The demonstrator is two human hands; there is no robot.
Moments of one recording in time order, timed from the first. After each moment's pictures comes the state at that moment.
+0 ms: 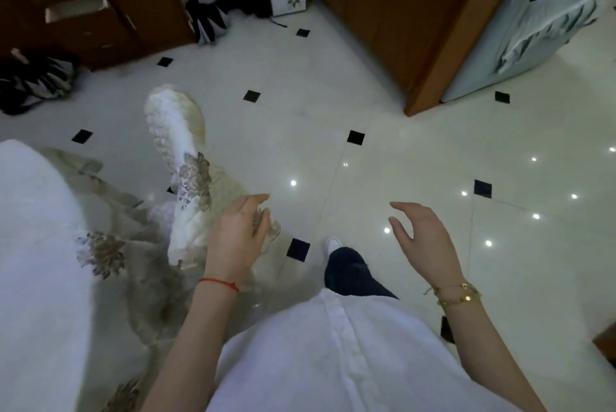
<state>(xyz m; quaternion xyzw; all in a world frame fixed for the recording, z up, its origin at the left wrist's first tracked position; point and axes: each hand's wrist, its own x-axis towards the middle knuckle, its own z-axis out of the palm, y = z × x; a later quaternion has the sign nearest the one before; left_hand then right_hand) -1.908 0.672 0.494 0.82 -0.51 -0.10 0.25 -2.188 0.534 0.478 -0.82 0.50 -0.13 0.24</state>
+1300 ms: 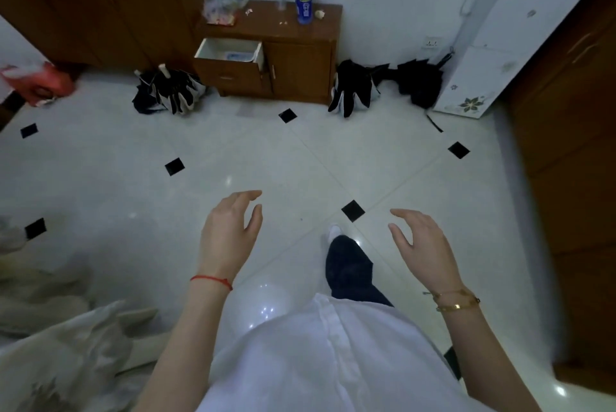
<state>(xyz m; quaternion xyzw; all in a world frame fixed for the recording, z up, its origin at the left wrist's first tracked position) -1.261 0.160 0.508 0.94 -0.22 0.00 0.27 -1.431 -0.111 0.479 -0.93 0.25 -0.06 0.28</state>
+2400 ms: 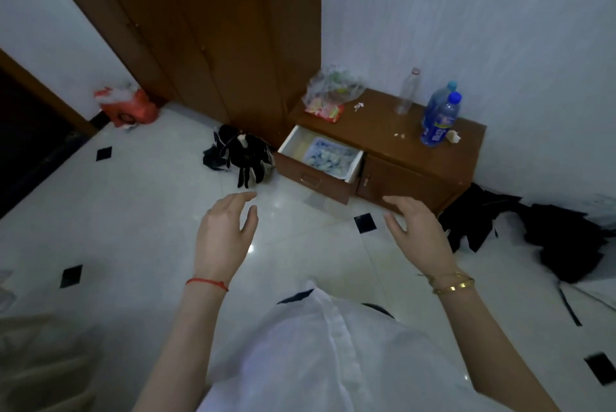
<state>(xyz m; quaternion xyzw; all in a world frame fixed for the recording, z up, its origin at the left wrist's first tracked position) -0.572 0.097 0.514 0.96 -0.07 0.09 0.25 -0.613 -0.223 0.484 -0.96 0.03 -0.04 0.28</state>
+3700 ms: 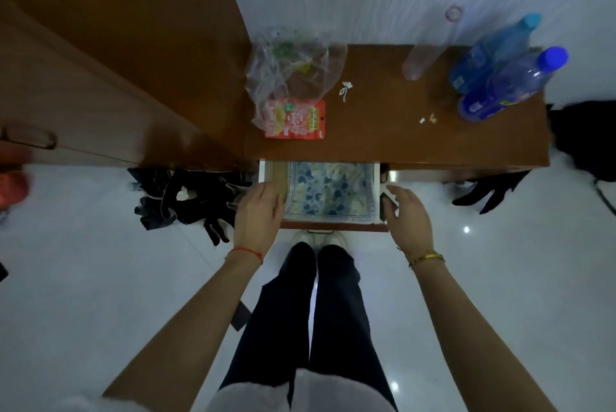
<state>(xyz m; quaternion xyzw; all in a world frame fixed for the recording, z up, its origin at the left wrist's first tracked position) -0.030 0.011 0.238 0.92 -0.30 -0.15 0.21 -0.200 -0.217 0.218 -0.86 0.40 0.05 0.33</state>
